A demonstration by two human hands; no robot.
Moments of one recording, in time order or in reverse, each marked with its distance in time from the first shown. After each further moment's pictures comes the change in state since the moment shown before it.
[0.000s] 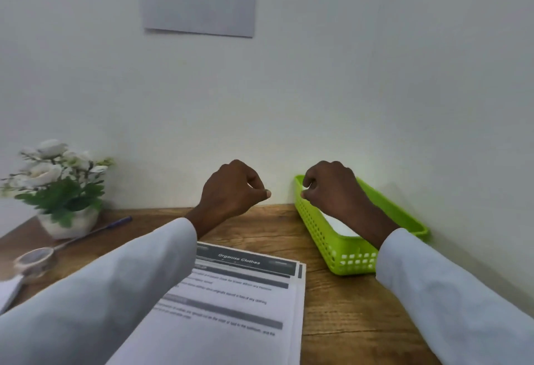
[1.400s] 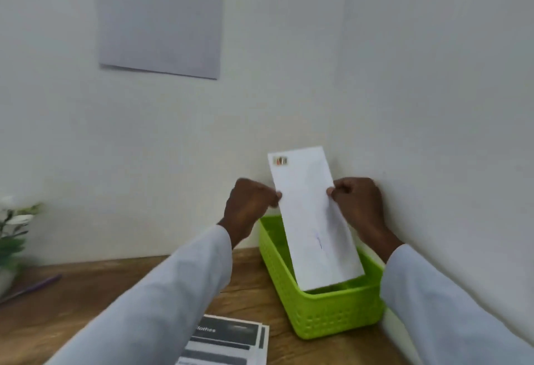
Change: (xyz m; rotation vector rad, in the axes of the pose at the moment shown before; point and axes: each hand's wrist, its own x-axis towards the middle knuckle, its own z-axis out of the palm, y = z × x) left_hand 0.082 0.066 0.060 -0.749 -0.057 -0.178; right_hand 0.040 0.092 -0.039 0.410 0.435 0.345
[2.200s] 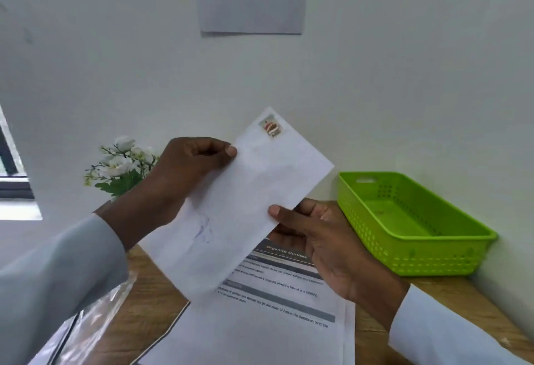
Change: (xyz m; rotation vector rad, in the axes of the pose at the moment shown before) left_hand -0.151 0.021 -0.211 0.011 0.138 0.064; right_hand -0.210 -0.107 0.058 1.183 -0.950 0.299
